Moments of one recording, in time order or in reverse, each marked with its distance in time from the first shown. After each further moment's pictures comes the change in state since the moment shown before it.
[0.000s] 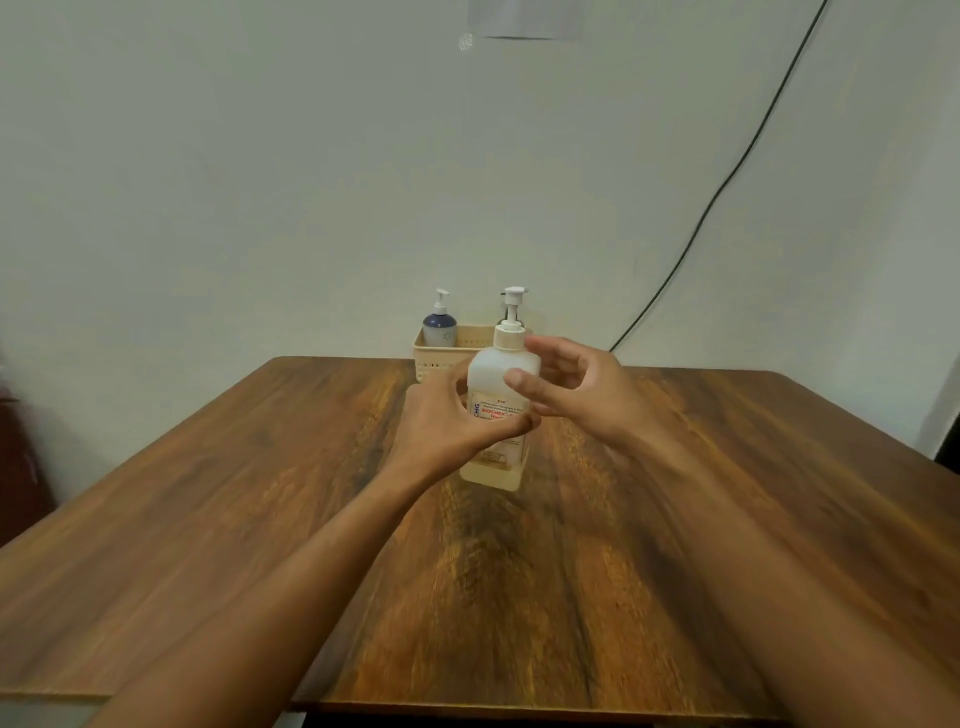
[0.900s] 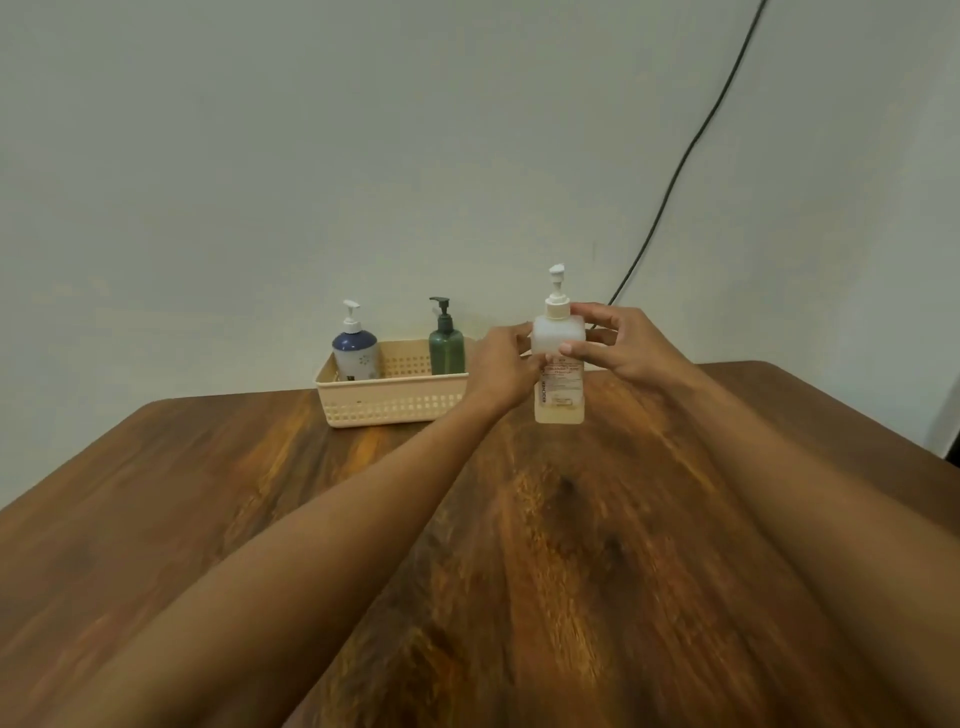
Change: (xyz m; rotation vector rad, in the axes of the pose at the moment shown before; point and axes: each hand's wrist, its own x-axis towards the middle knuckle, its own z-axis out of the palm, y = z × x) left_hand 0.220 -0.065 0.214 -0.026 -0.213 -0.149; right_hand 0.187 0.142 -0.170 -0.236 0.041 0.026
